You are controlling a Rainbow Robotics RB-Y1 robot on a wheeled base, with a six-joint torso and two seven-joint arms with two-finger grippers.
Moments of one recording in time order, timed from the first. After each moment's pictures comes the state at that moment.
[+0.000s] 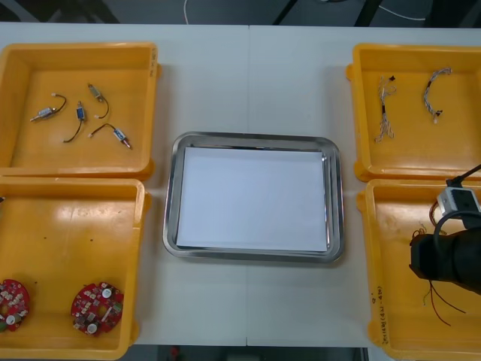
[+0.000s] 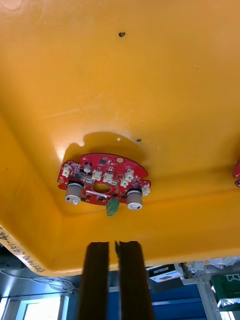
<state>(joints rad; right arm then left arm) 0.17 -0.58 -0.09 -2.43 -0.52 1.69 1.15 0.23 1.47 -0.02 -2.10 1.25 1.33 -1.28</state>
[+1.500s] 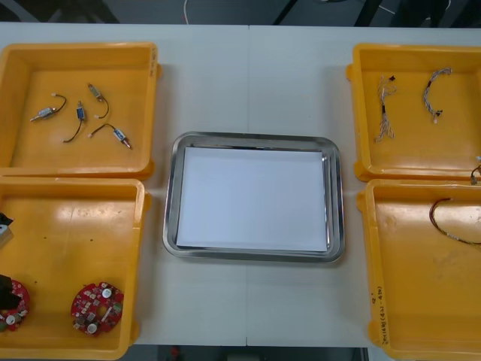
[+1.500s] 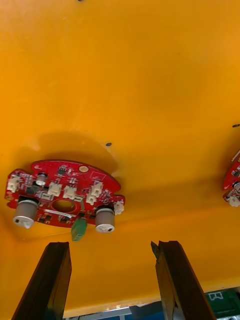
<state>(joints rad) -0.10 -0.93 -0.48 -2.50 -1.18 1.92 1.16 0.38 1.47 -0.08 -2.10 1.22 1.05 -1.28</state>
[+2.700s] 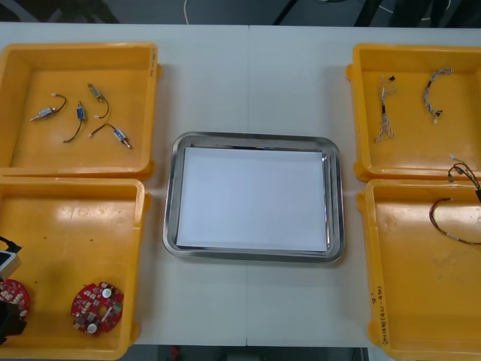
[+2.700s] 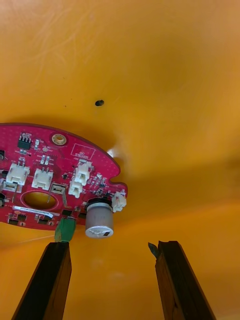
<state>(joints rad) -0.17 -0.97 -0.38 -2.48 -1.19 1.92 1.28 0.38 1.47 -0.25 -2.06 1.12 0.91 -1.28</state>
